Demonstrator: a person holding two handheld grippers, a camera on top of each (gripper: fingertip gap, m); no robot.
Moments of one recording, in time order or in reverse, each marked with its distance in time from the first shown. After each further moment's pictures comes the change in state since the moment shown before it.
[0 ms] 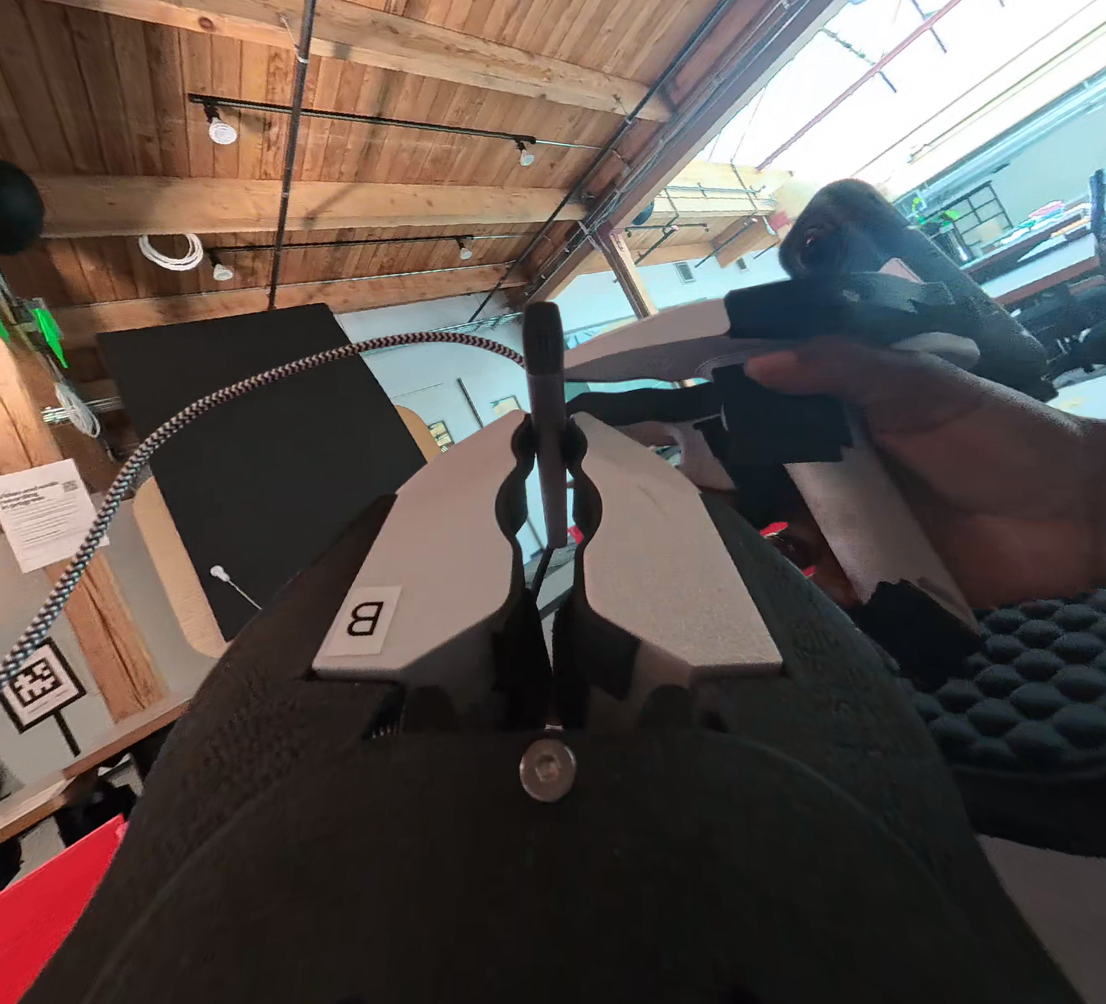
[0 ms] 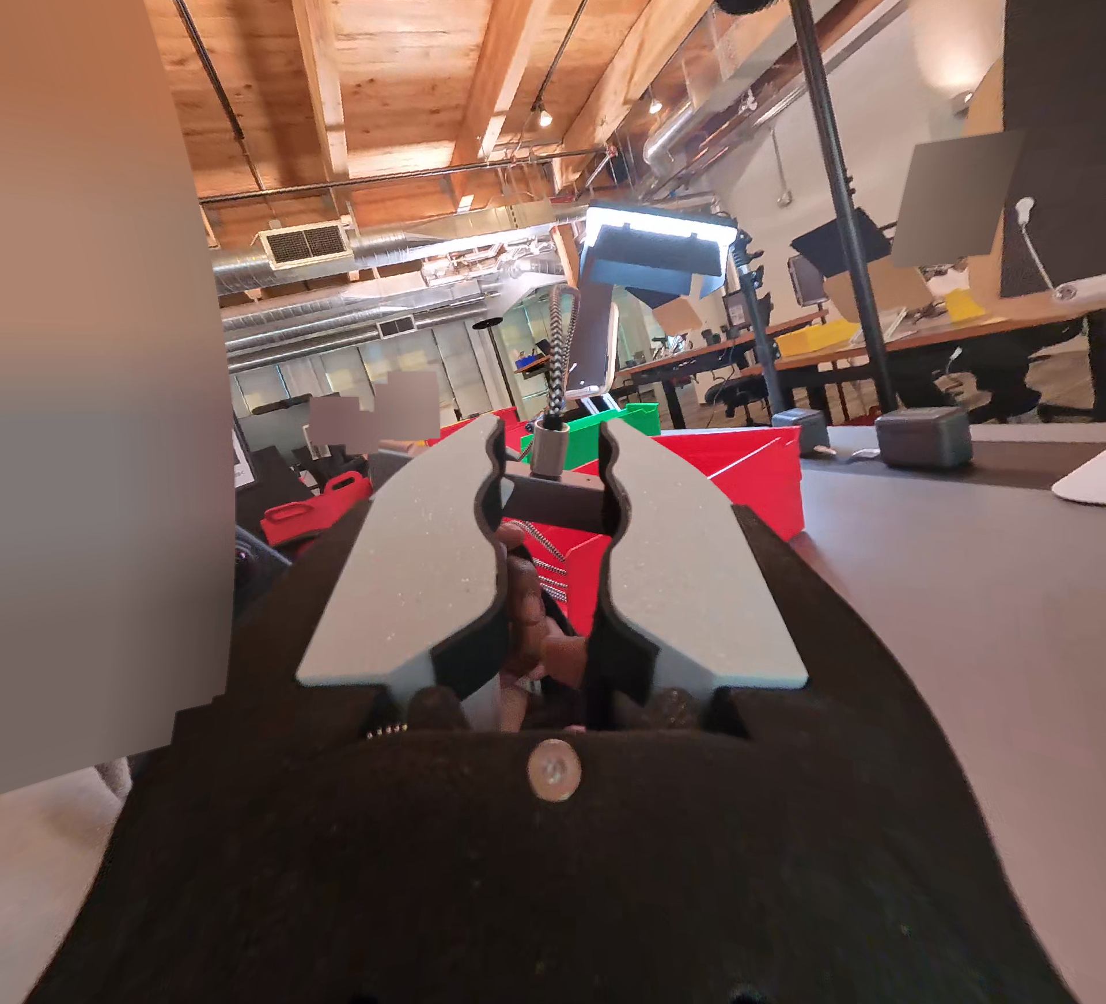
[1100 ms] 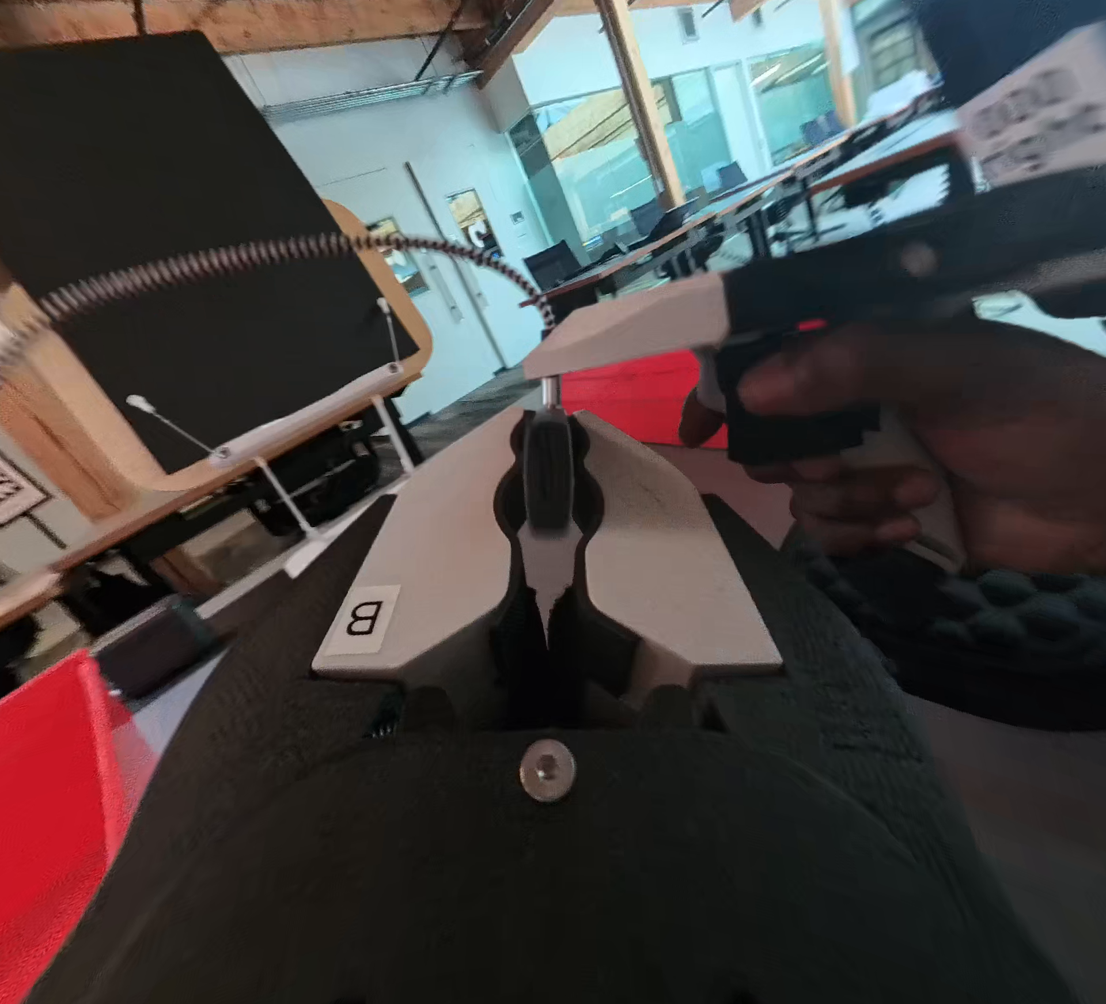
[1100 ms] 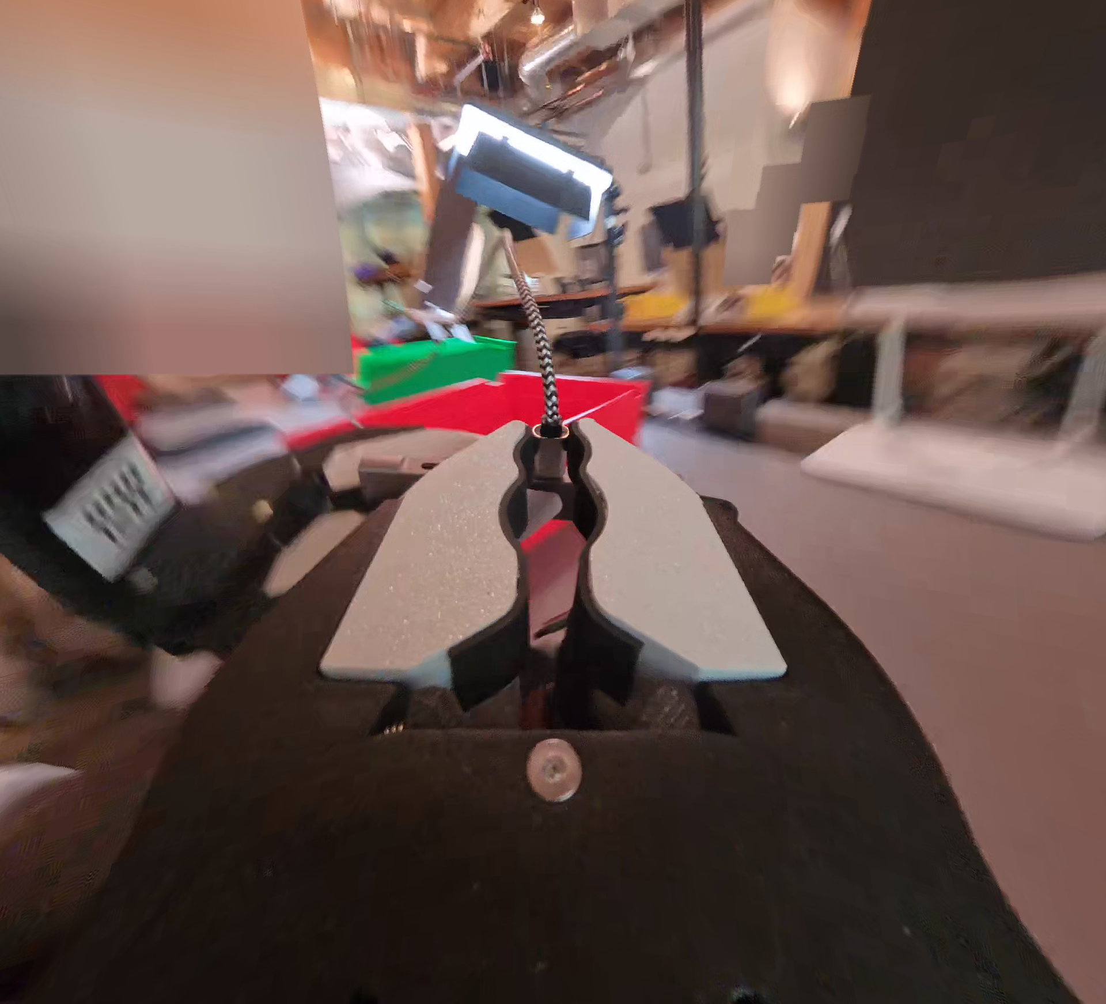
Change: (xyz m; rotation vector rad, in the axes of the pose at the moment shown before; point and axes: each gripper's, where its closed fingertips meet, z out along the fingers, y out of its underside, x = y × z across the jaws) left arm 0.010 0.058 0.006 -0.387 0.050 -0.072; right arm 0.032 0.024 -0.003 -0.132 0.228 -0.257
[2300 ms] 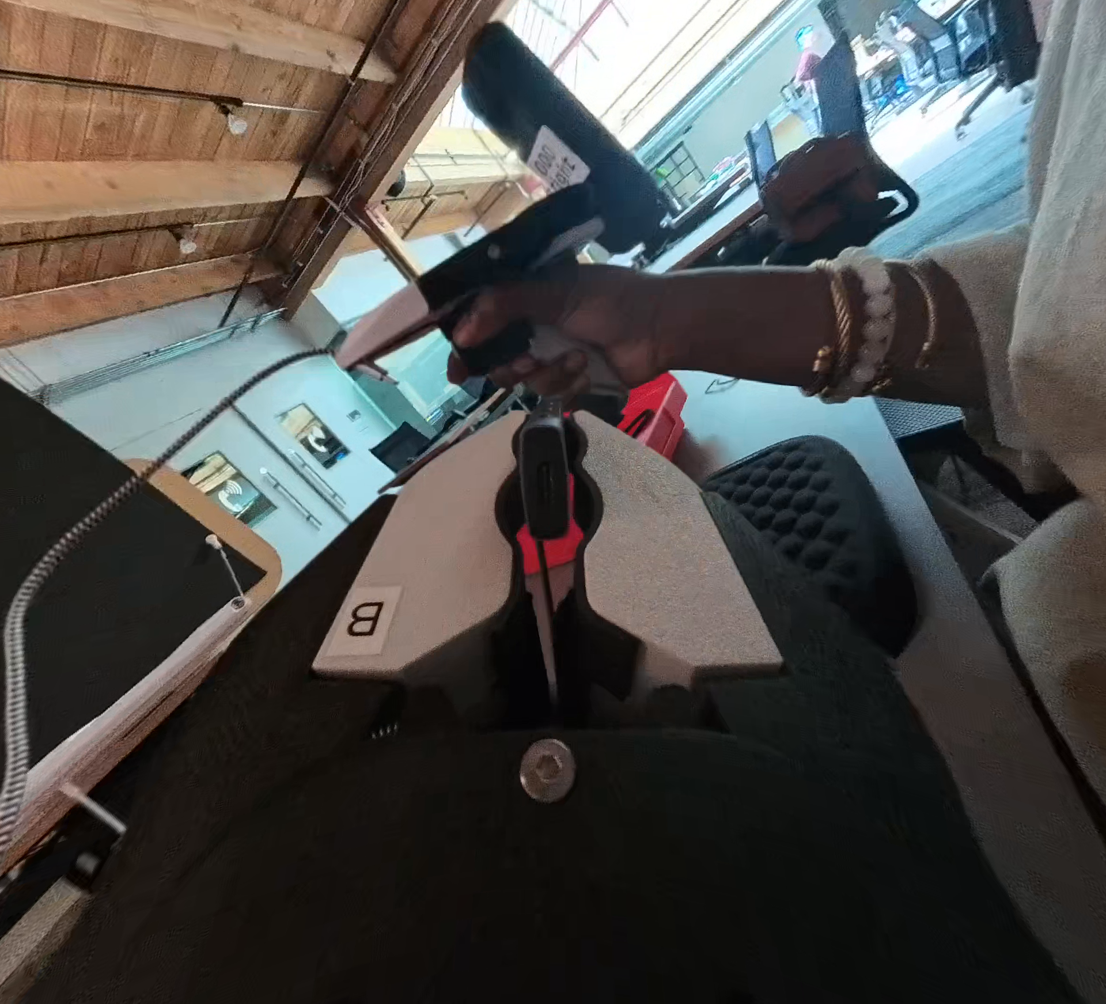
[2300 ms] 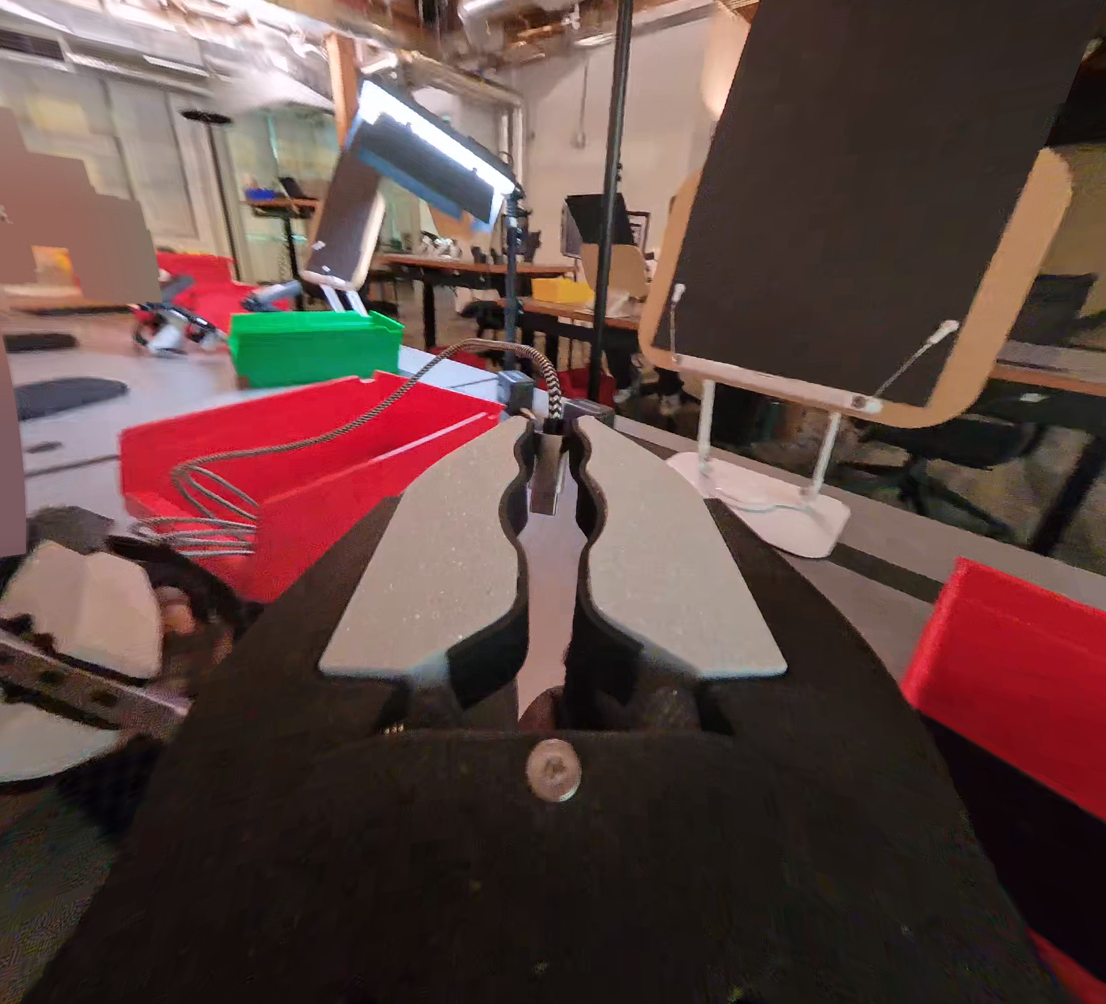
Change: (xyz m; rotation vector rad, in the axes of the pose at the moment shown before) left arm 0.069 -0.043 -0.020 0.313 0.395 0.161; right arm 0.073 -0.076 -0.028 -0.064 0.108 -0.204
